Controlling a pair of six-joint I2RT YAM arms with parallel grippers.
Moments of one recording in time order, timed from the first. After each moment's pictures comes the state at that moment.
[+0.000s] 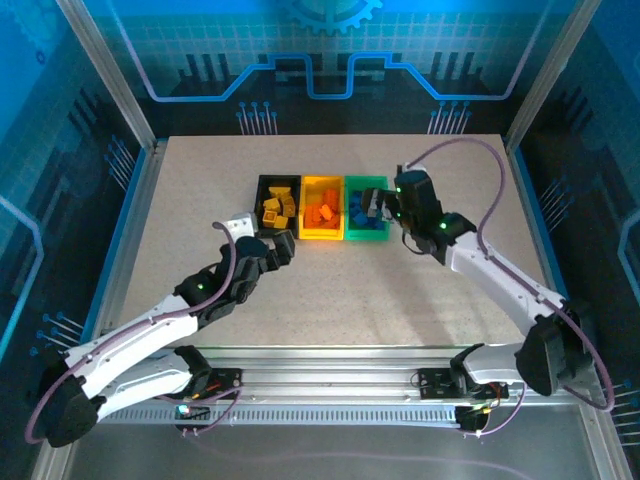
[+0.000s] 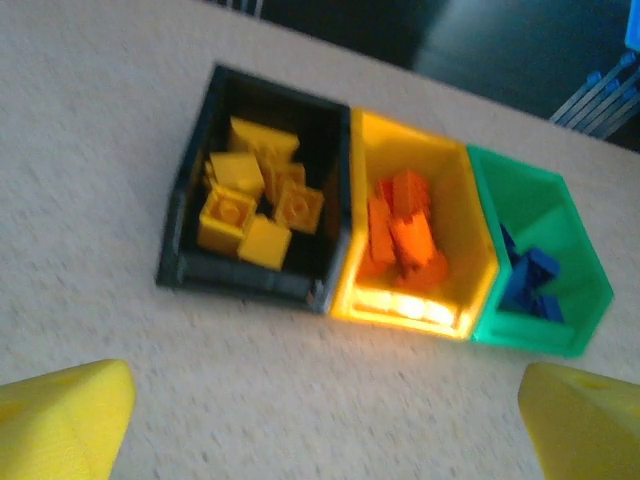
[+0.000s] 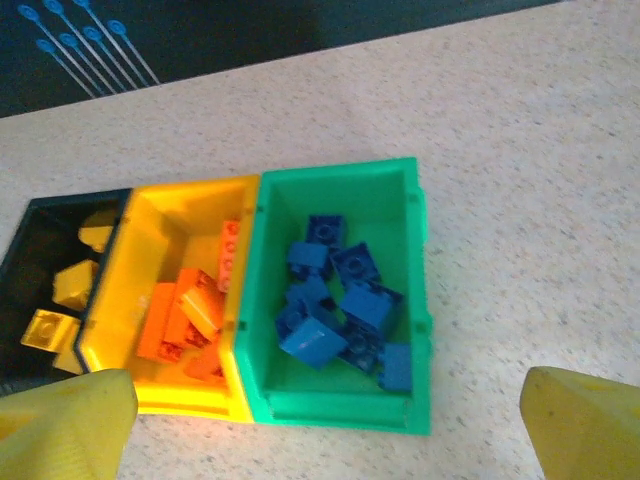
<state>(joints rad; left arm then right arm) -0.70 0.96 0.65 -0.21 -0.55 -0.68 0.49 1.30 1.03 -0.36 0.26 0.49</state>
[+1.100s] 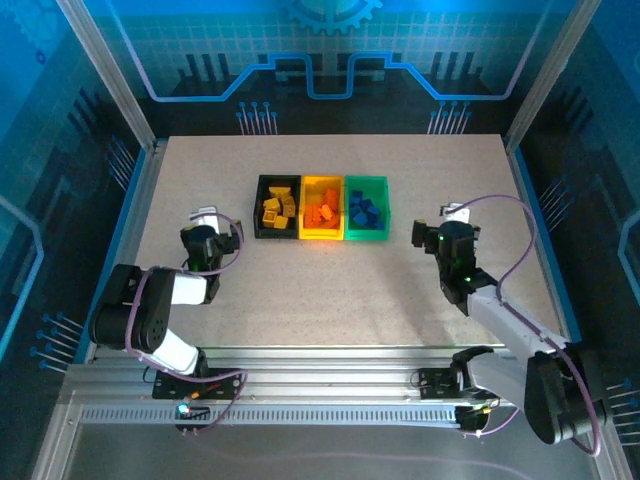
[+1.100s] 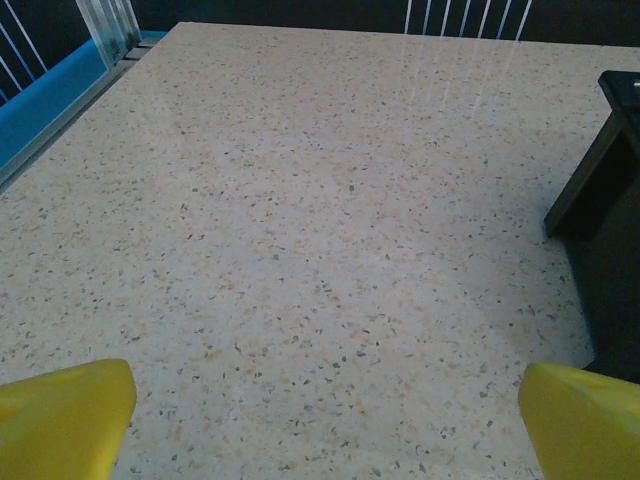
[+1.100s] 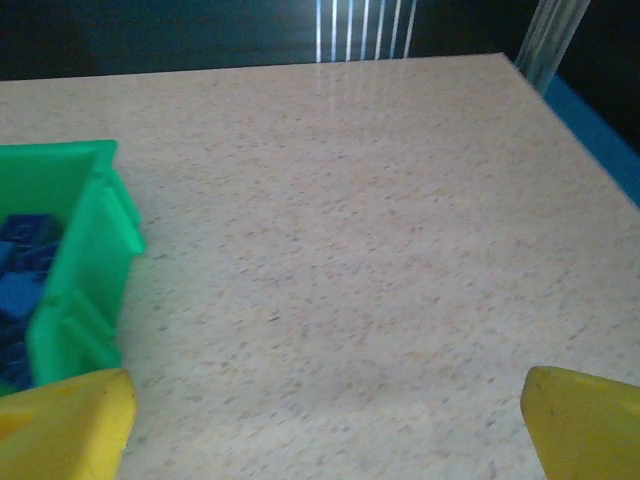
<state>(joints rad) -0.04 1.54 0.38 0.79 -0.25 -0.11 0.23 1.09 0.47 0.17 0.39 0.14</state>
